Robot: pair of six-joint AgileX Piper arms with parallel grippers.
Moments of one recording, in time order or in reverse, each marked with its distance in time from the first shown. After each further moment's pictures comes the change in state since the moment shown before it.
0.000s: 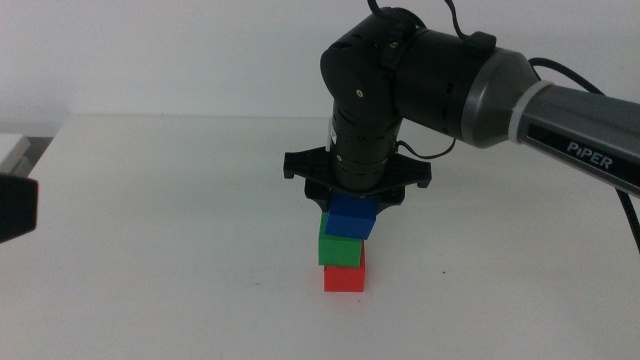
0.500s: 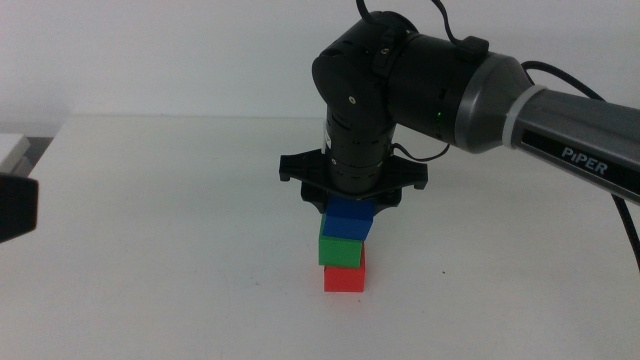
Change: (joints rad) left arm 0.000 0.000 0.000 0.000 0.000 0.000; right arm 0.020 0.004 0.000 -0.028 0.000 0.026
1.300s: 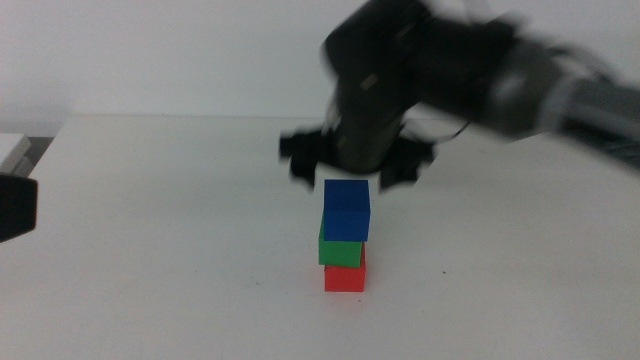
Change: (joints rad) left arm 0.000 0.000 0.000 0.000 0.000 0.000; right arm 0.008 -0.080 0.012 -0.034 -0.029 -0.043
